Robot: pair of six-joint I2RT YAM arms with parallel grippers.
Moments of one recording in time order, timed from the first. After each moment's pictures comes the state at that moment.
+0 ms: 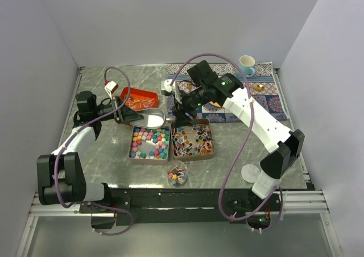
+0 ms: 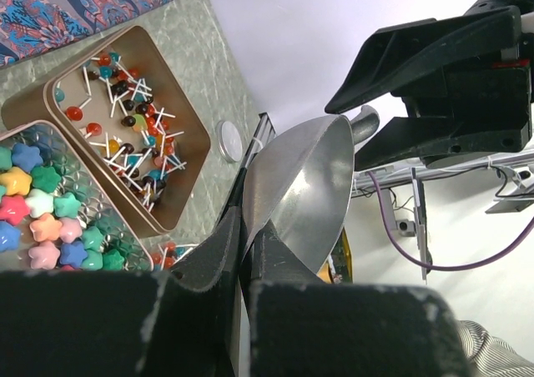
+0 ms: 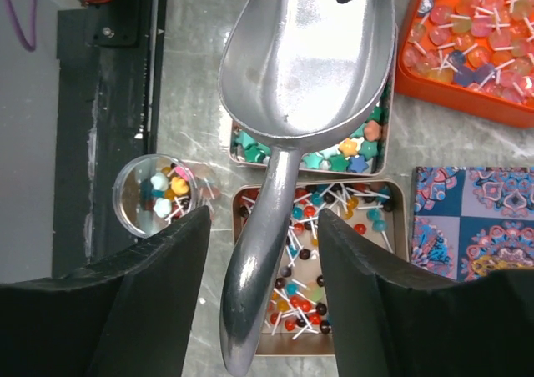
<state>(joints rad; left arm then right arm) 0.10 1.34 0.73 0.35 1.37 -0.87 0.70 1.69 1.83 -1.07 -0.71 -0.63</state>
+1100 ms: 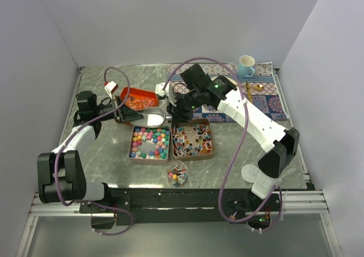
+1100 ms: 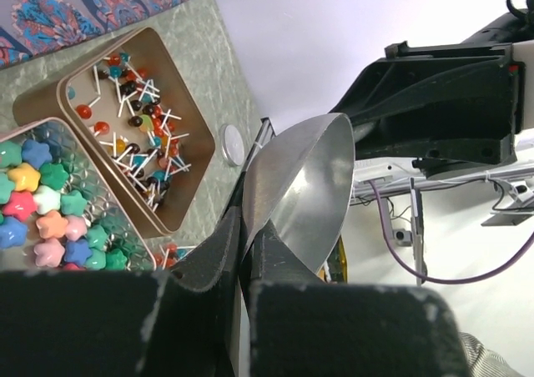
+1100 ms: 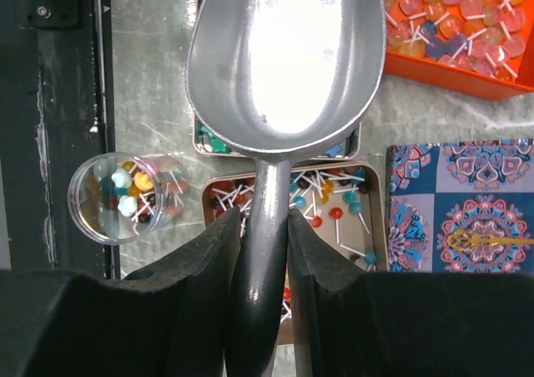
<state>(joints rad) 0.10 1.36 0.73 0.34 1.36 -0.87 0.75 1.71 1.83 -1.03 -0.55 -0.62</state>
